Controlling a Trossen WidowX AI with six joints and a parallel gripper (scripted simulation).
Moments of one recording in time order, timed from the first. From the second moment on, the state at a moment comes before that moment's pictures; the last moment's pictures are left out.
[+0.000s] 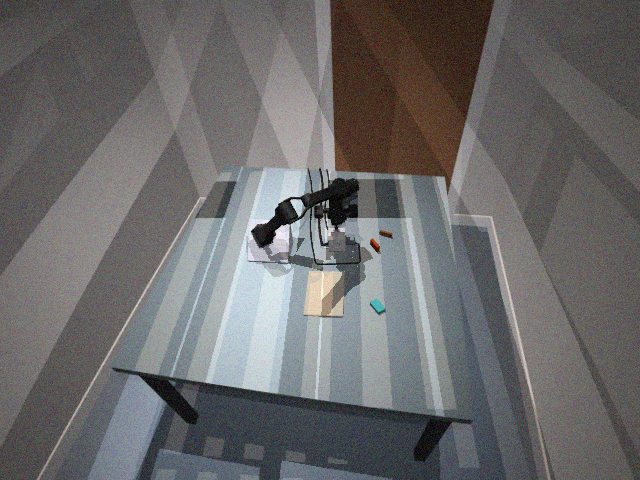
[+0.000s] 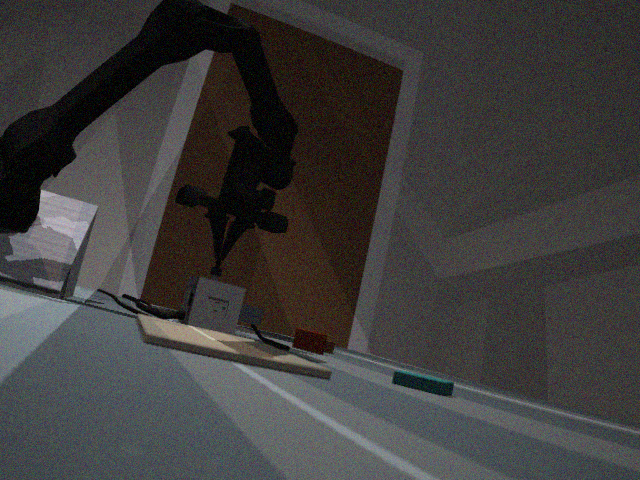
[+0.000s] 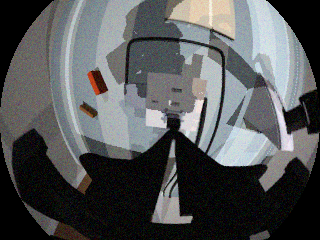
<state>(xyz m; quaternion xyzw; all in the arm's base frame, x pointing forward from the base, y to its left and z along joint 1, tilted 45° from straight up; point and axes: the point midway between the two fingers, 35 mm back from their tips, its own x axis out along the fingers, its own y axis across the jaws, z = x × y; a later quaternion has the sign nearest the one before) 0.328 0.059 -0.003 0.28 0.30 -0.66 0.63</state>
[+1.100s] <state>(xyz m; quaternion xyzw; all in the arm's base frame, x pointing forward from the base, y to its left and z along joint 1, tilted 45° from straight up) 0.327 0.057 -0.006 0.28 0.31 -0.66 0.62</state>
